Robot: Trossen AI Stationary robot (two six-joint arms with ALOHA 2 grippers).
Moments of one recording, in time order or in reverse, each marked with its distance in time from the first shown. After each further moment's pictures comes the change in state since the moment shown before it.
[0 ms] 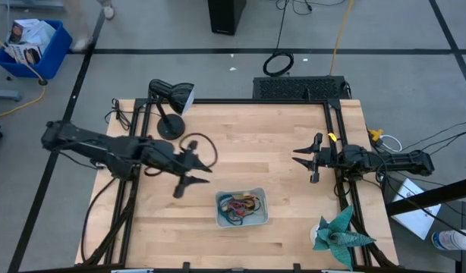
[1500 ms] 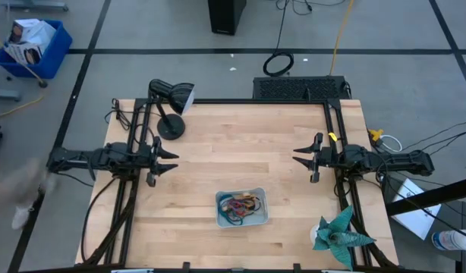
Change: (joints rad) left arm 0.128 -1.065 -0.825 0.146 -0.086 -0.111; right arm 0.000 0.000 0.000 0.019 0.003 0.004
